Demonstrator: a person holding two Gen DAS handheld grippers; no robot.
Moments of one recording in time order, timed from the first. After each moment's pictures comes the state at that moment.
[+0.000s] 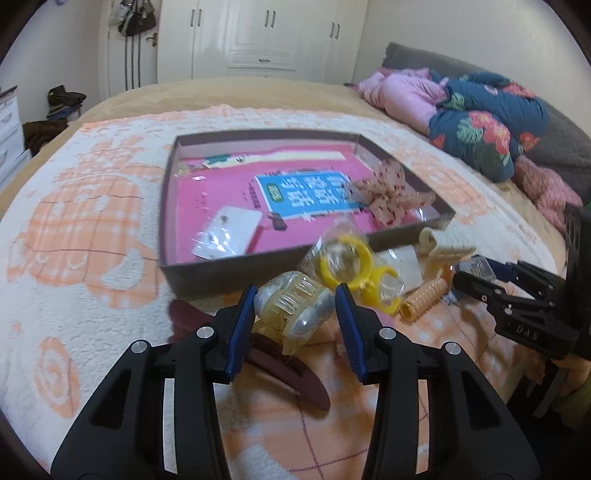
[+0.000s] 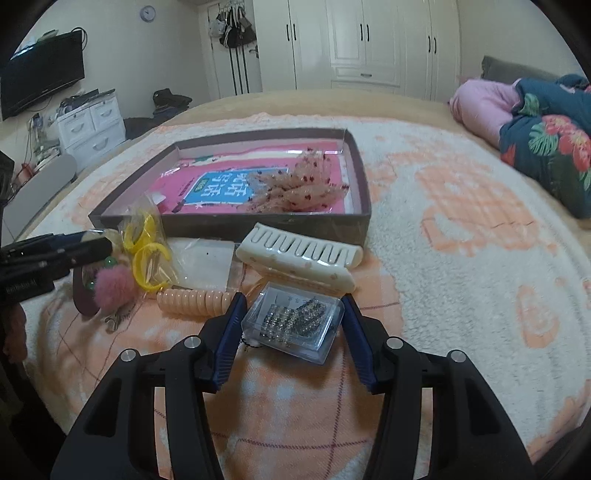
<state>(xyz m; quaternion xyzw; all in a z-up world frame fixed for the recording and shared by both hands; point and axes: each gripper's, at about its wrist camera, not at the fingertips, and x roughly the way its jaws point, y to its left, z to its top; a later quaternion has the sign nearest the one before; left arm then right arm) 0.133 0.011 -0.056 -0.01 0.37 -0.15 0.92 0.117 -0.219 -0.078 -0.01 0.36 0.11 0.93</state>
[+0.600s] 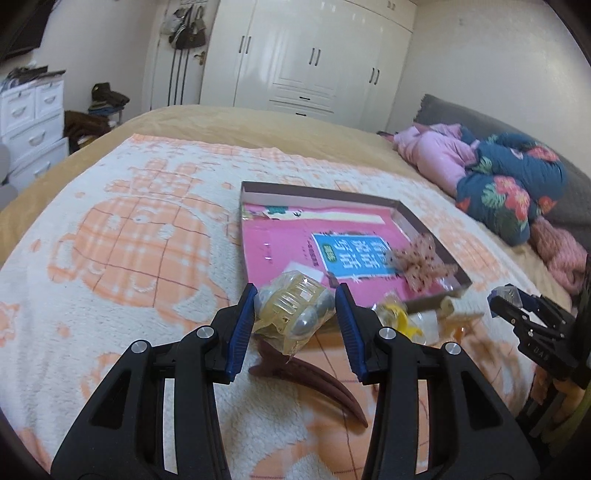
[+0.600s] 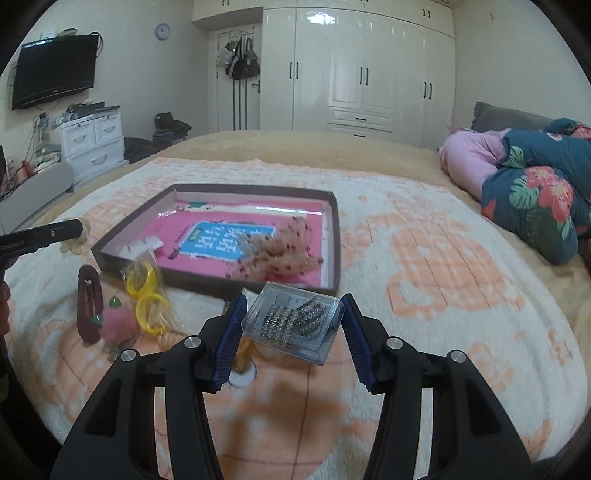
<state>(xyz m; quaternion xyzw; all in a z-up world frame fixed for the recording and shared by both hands) 0.131 0.062 -0.020 -0.08 0.31 -0.09 0.94 0.116 -0.225 -0.037 -0.05 0.28 0.10 0.95</state>
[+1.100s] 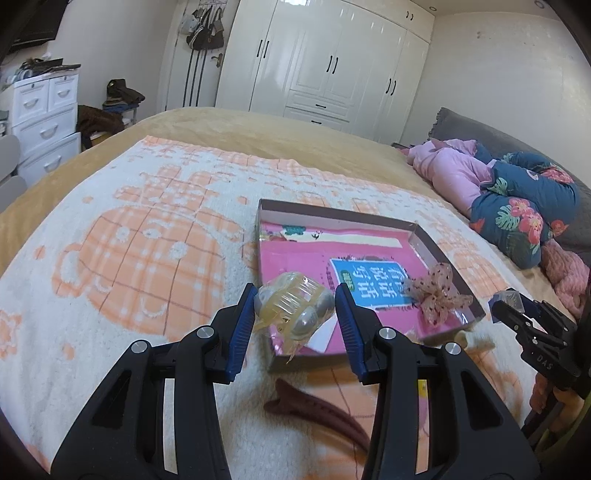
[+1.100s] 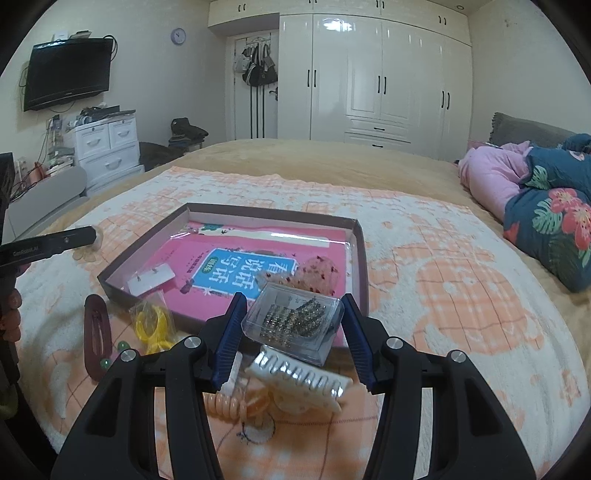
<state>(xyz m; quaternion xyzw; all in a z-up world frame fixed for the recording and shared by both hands) 0.155 0.070 -0.012 -0.09 0.30 -0.07 0.95 0.152 -0.206 -0.020 -0.05 0.27 0.14 0.95</state>
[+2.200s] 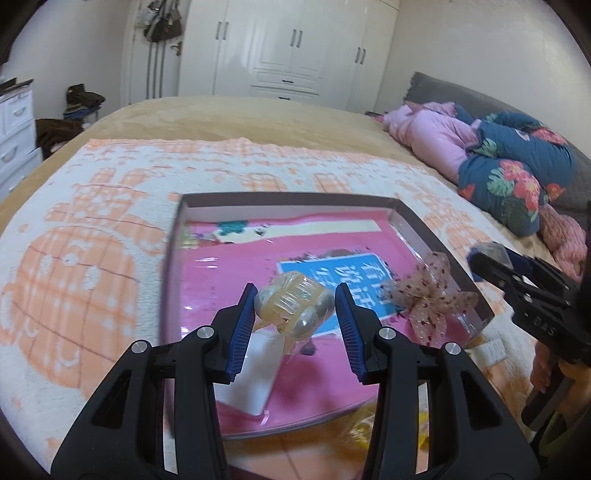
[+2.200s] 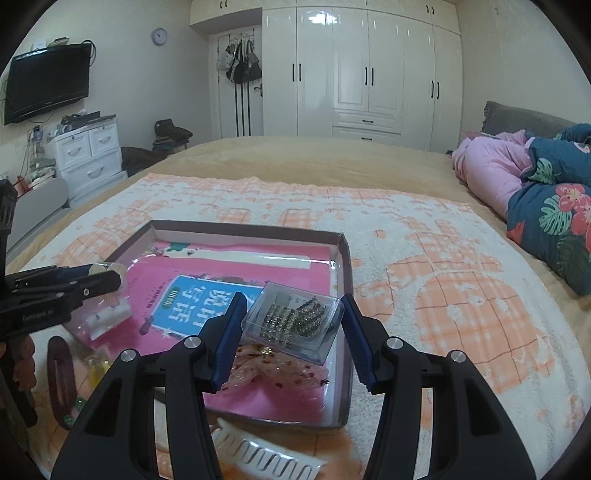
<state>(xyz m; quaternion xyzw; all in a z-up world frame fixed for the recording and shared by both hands) 0.225 0.006 -0.036 -0.04 0.34 -0.13 0.93 0.223 -0.215 -0.026 -0.04 0.29 0.11 0.95</state>
